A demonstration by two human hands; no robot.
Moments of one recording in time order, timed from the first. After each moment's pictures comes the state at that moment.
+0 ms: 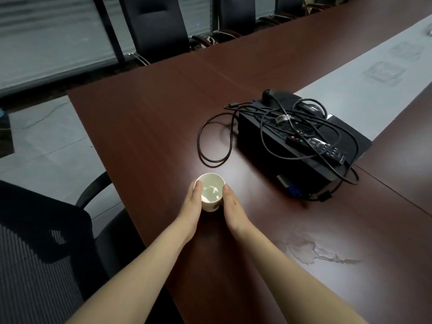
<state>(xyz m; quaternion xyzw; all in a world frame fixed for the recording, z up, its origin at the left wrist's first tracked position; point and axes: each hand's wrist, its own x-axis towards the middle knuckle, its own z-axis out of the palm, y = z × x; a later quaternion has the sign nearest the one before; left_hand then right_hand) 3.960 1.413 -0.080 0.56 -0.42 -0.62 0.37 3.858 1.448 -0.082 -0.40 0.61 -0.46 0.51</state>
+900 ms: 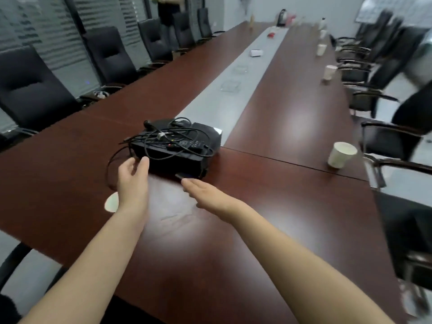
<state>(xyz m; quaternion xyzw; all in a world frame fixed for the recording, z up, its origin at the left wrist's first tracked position) 3.876 1.557 0.118 0.50 -0.55 -0.50 0.43 3.762 1.657 0.092 -0.37 0.70 -0.41 0.46</state>
